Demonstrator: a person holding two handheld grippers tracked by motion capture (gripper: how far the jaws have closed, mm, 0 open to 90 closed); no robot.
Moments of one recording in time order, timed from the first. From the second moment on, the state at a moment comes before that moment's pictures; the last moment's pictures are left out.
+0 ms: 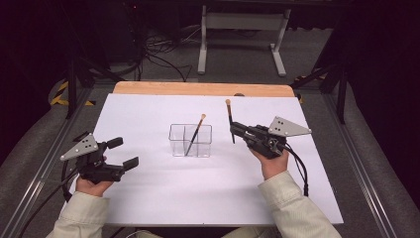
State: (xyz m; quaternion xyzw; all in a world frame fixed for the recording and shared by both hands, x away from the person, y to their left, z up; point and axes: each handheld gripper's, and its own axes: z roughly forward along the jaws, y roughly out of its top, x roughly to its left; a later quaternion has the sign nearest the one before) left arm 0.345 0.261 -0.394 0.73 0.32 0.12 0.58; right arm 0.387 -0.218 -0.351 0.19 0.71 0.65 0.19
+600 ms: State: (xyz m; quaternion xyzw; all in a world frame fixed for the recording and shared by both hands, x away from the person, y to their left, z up) left arm 0.345 0.261 -0.394 0.73 0.33 0.12 0.59; right arm 0.404 -0.178 -0.345 0.18 0.72 0.65 0.18
